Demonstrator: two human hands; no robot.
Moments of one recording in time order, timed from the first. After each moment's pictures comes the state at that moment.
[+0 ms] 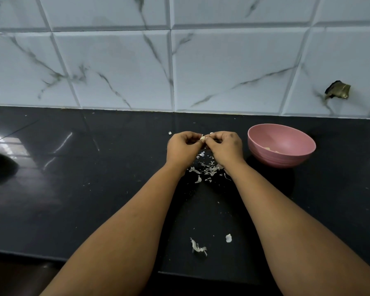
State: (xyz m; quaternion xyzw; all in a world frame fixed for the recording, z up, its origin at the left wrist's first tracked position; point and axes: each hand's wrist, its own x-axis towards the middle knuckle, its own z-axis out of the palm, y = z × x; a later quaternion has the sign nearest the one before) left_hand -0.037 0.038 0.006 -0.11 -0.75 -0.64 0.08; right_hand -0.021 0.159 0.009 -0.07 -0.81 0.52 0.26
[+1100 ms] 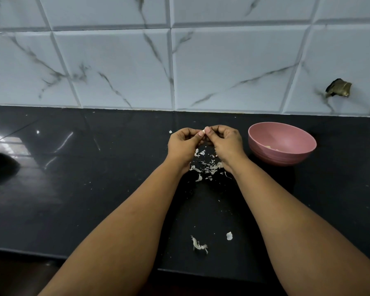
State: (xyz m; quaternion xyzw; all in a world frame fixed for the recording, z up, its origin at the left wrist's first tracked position) left_hand -0.041 0.042 0.009 -0.09 -0.61 -0.79 0.01; right_hand -0.022 0.156 0.013 -0.03 -0.70 0.68 0.21
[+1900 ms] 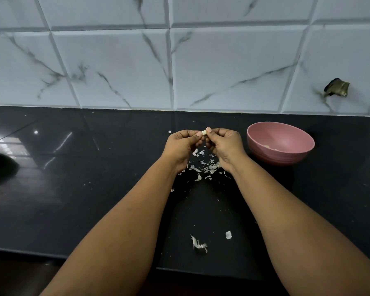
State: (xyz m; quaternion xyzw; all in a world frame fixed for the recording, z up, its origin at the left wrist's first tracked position) left_hand -0.041 0.032 0.016 -0.09 -0.55 -0.82 -0.10; right_hand -0.018 0.154 0.018 -0.08 -0.61 0.78 0.14
